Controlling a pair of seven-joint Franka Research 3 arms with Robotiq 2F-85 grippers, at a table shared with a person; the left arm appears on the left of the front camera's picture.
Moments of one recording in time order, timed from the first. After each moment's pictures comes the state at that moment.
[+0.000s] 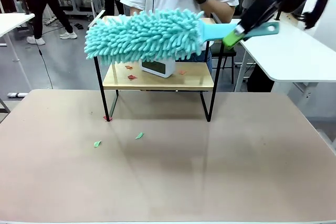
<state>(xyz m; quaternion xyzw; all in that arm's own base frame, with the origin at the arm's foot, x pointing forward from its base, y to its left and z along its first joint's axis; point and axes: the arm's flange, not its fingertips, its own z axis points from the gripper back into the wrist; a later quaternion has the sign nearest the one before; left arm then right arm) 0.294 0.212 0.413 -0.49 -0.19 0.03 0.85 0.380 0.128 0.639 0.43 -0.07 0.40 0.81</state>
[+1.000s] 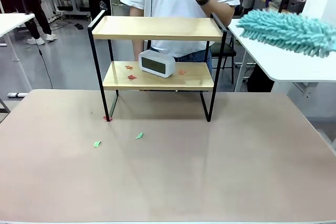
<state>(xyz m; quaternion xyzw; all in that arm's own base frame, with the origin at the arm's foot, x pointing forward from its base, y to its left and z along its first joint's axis) 0.295 0.212 0.413 -0.48 -0.19 0.03 0.85 0.341 -0.196 0.516 0.58 -0.18 0.01 0.80</state>
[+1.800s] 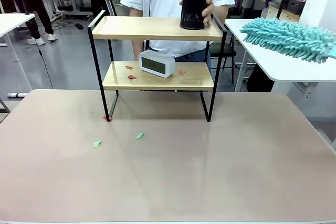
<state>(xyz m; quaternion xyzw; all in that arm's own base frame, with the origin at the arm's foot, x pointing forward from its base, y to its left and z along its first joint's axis) 0.295 0.212 0.413 -0.48 -0.19 0.03 0.85 0.349 -0.202 0.495 0.59 -0.18 -0.02 0.79</state>
